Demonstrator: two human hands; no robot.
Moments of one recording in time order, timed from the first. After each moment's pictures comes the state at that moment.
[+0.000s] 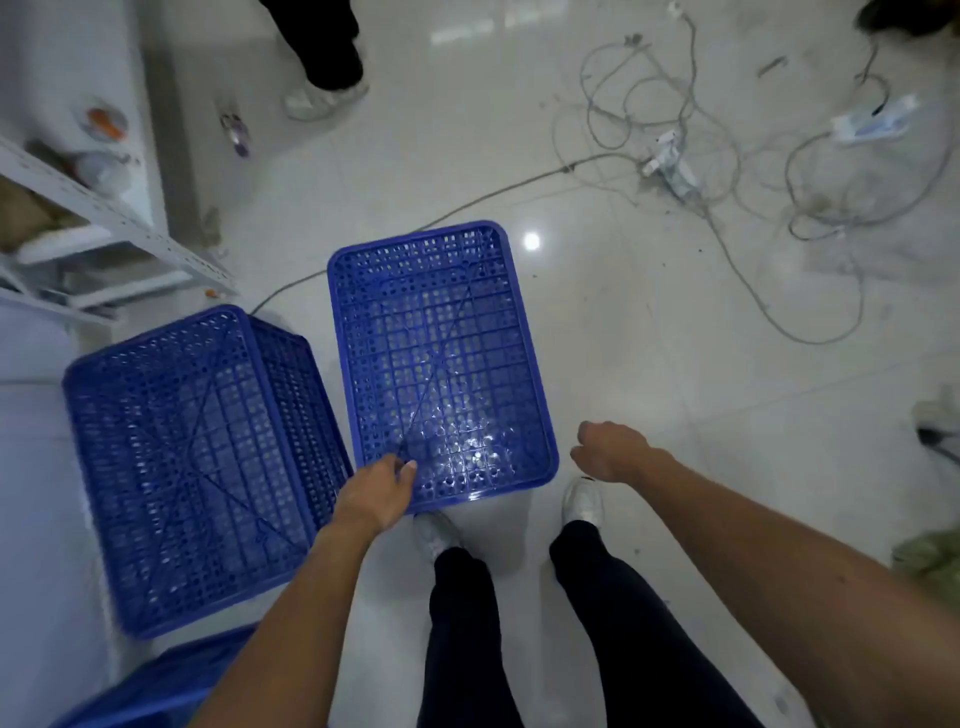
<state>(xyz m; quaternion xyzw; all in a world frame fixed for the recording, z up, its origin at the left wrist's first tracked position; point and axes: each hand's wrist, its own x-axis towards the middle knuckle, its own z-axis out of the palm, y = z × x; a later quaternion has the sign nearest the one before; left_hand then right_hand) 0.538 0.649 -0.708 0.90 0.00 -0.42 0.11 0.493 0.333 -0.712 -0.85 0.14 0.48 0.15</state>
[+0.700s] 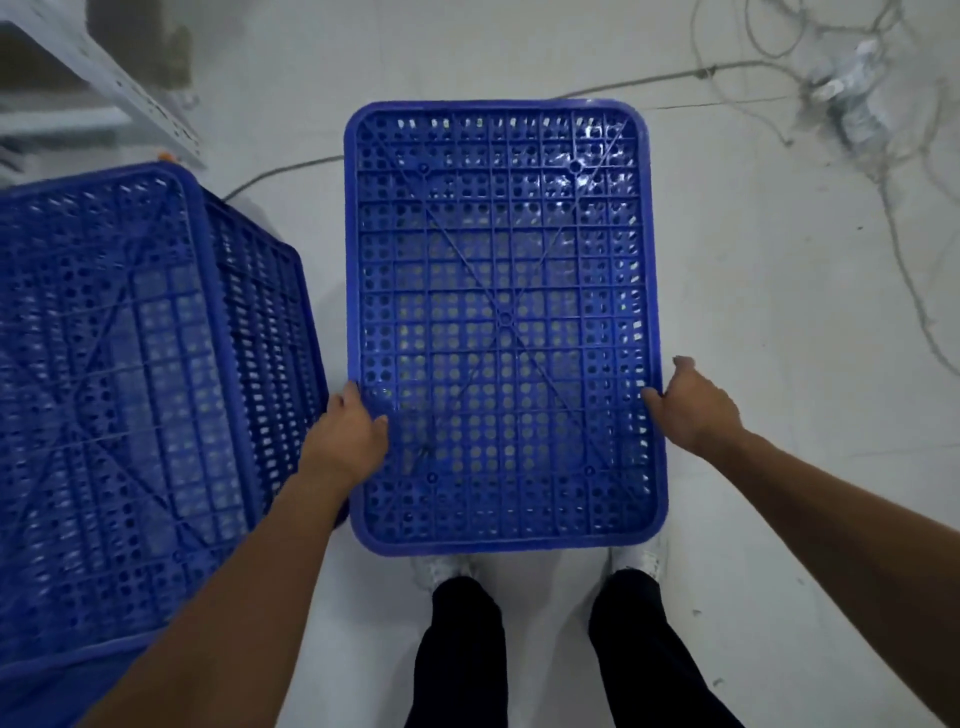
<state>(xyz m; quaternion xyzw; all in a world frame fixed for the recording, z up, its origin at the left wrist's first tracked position) 0.619 0.736 -0.962 0.90 0.10 -0.41 0.10 0.585 0.352 -0.968 -0.88 0.29 0.33 0.16</state>
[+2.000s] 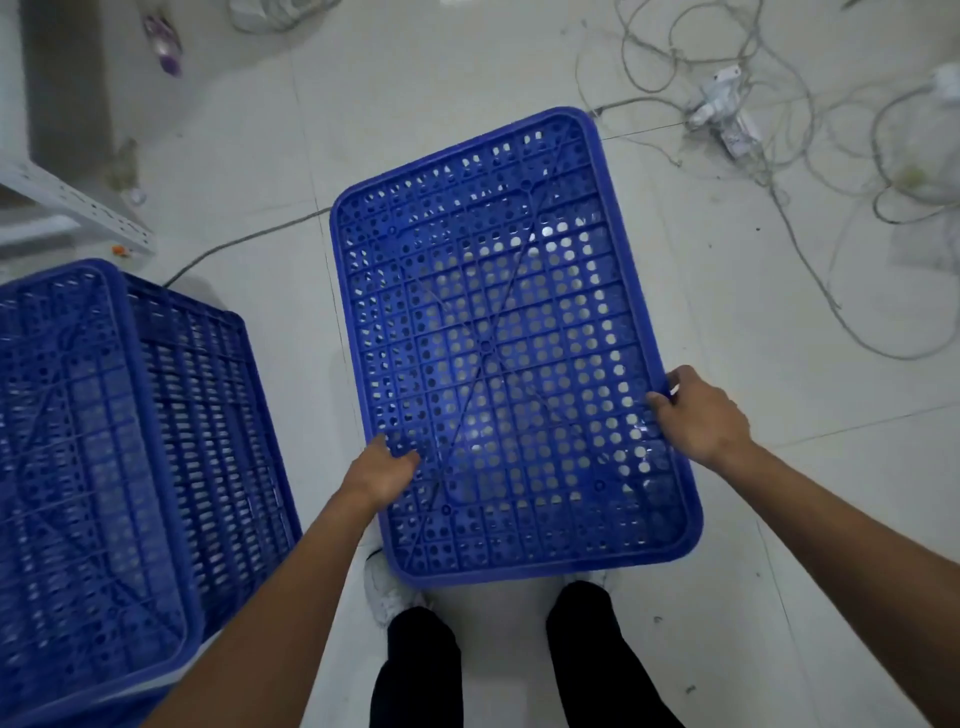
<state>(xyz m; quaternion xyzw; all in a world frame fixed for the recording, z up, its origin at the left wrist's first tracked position) 0.590 0.584 -0.941 0.80 0.22 -0.47 0.30 0.542 0.223 -0.902 -0.88 0.32 0.28 0.20</state>
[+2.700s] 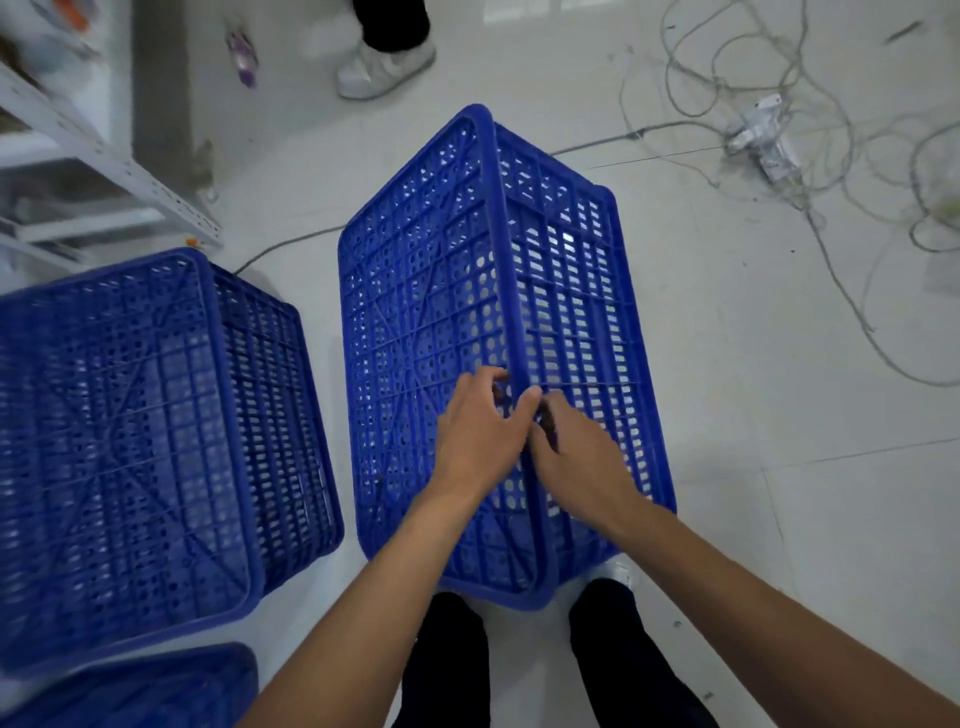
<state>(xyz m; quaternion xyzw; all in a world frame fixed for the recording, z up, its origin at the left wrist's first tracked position) 0.585 0.530 -0.821 0.89 0.06 -0.26 0.37 0.536 0.408 -0.825 -0.90 0.11 0.20 0.39</state>
